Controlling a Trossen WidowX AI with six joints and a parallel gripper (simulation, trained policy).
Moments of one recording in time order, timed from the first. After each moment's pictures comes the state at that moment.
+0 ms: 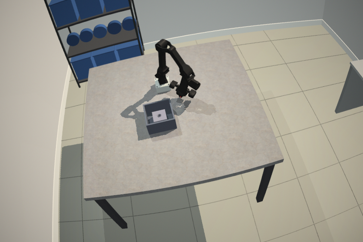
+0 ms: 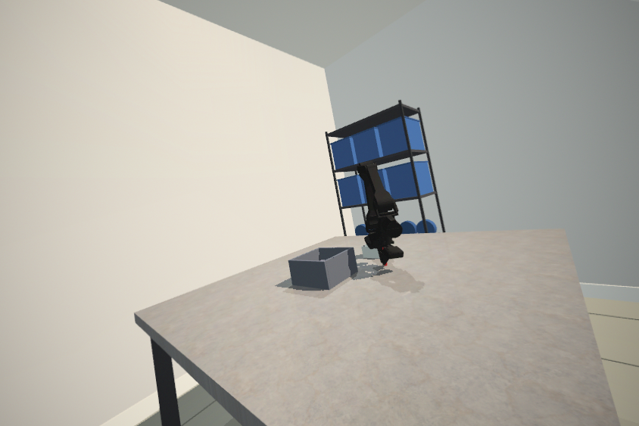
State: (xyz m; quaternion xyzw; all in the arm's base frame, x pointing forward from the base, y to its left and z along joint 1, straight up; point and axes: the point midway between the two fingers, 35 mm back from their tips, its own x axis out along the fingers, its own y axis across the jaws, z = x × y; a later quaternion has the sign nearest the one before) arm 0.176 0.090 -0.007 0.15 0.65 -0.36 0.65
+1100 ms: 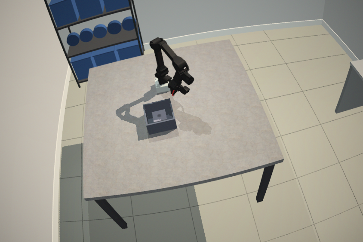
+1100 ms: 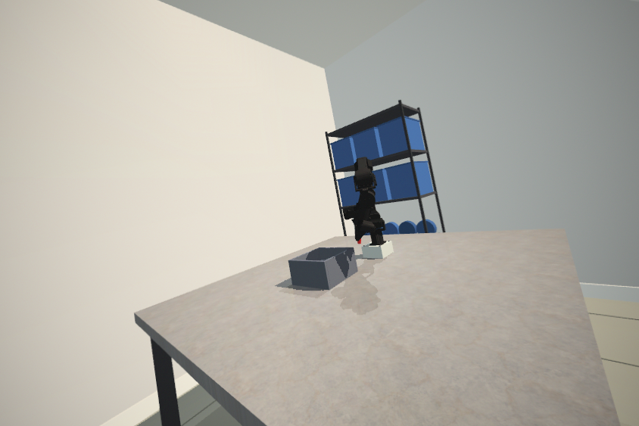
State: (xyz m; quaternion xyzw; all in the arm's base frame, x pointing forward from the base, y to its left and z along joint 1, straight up) arm 0.236 0.029 0.109 0.17 0.54 -0.42 0.70
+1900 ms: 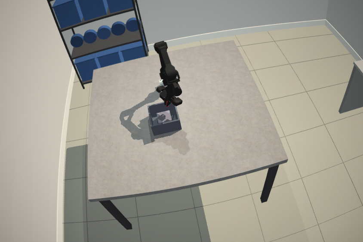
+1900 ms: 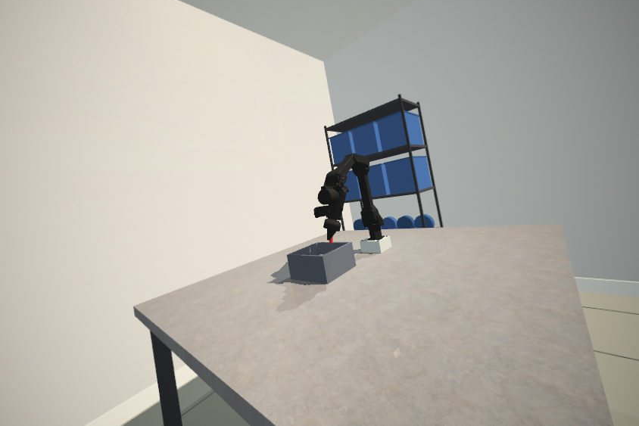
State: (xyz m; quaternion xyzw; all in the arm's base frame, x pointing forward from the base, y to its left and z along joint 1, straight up) arm 0.294 -0.064 0.111 0.24 0.50 -0.46 0.69
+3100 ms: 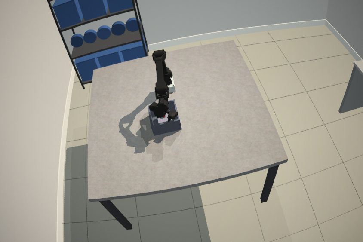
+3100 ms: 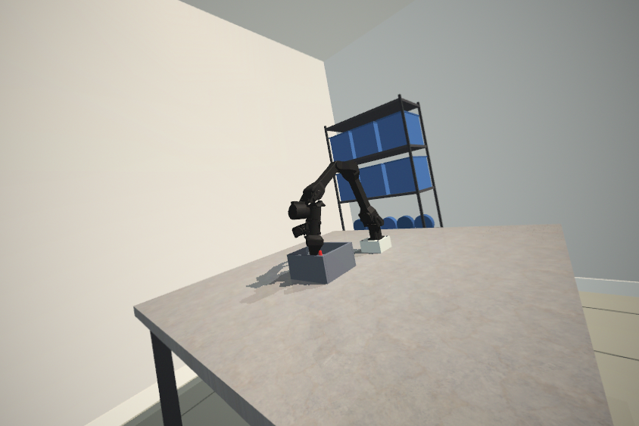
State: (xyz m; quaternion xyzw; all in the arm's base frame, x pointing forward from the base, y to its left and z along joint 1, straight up) arm 0.361 -0.119 0.063 0.24 0.57 -0.34 0.71
